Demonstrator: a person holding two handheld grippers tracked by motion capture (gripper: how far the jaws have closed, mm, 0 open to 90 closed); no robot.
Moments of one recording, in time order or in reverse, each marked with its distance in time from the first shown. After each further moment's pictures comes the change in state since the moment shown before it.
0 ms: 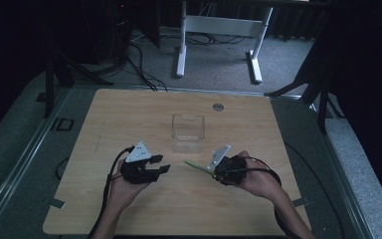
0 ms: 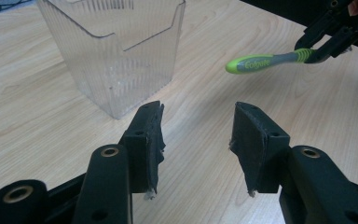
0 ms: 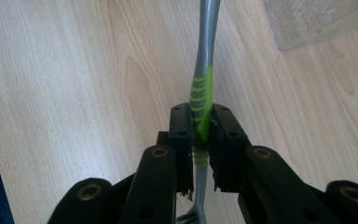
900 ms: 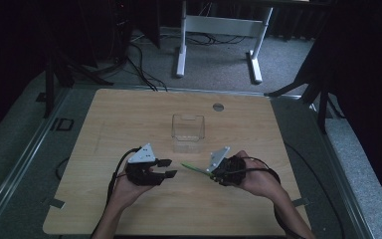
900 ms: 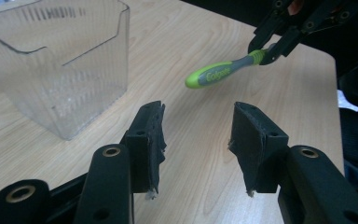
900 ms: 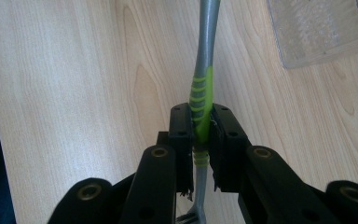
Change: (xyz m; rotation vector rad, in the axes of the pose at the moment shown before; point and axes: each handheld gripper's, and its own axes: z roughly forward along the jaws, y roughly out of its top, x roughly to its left) left arm -0.002 0.001 0.010 -0.023 -0.177 0.057; right arm 0.003 0.003 -0.003 -0.033 0.016 -0.072
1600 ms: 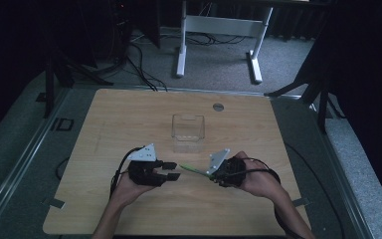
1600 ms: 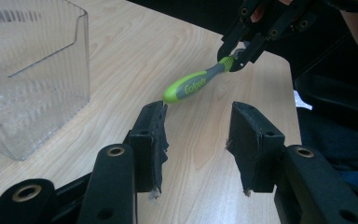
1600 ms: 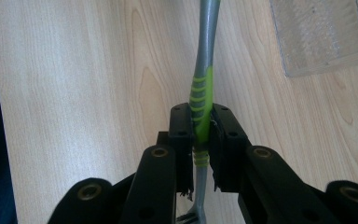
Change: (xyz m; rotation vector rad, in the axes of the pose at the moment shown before) left arm 0.006 0.001 0.007 -0.023 -0.165 0.013; right arm 0.004 0.001 -0.002 -0.016 0.002 -0.039
